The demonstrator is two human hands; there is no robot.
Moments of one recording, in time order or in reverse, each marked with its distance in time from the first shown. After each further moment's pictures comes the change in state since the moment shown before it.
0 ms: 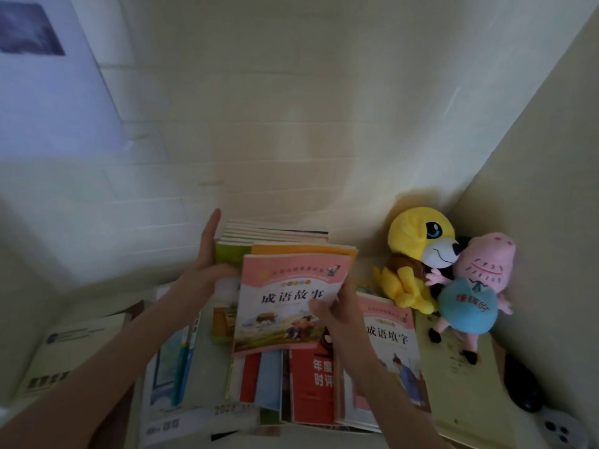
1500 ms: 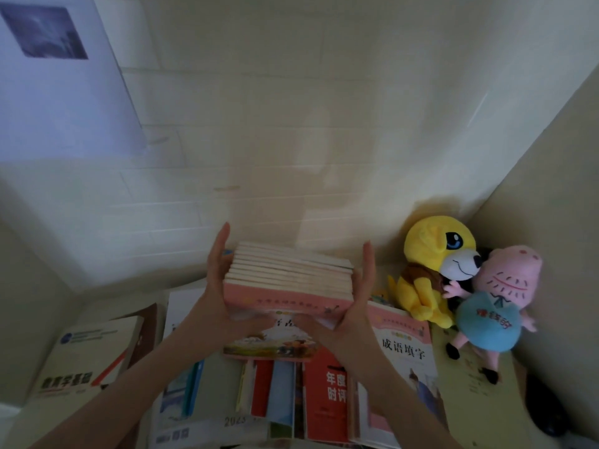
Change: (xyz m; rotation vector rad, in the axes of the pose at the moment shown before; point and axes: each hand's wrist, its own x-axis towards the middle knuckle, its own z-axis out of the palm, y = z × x) left_hand -0.020 -0.007 0.005 0.283 0.031 0.263; right_hand 0.014 -0.037 0.025 -0.030 -0.011 -0.201
